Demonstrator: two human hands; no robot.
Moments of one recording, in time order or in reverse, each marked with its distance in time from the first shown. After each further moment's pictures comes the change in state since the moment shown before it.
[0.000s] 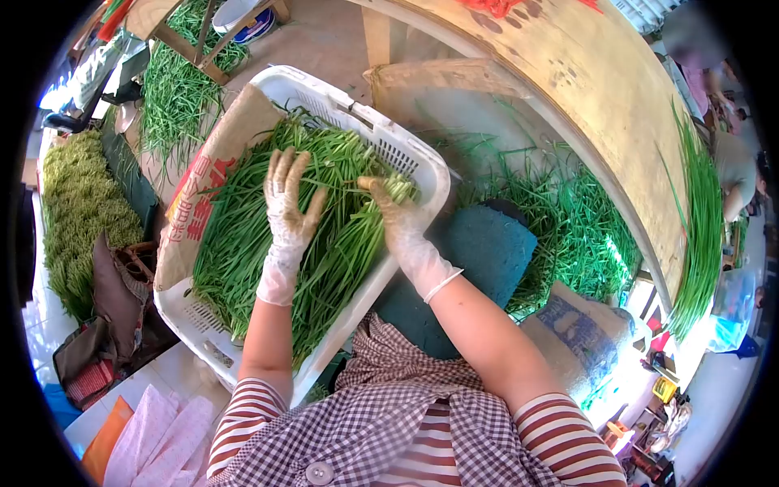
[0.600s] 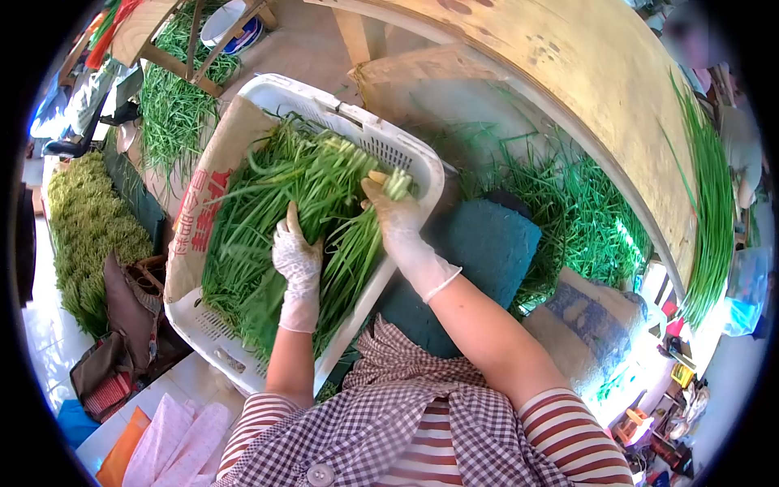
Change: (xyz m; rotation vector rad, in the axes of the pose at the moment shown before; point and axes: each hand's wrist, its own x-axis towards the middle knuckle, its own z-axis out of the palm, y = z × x) left_hand -0.063 0.031 0.007 0.450 -0.343 -0.554; right_hand -0.010 -0.031 0.028 -0.183 0.340 0.189
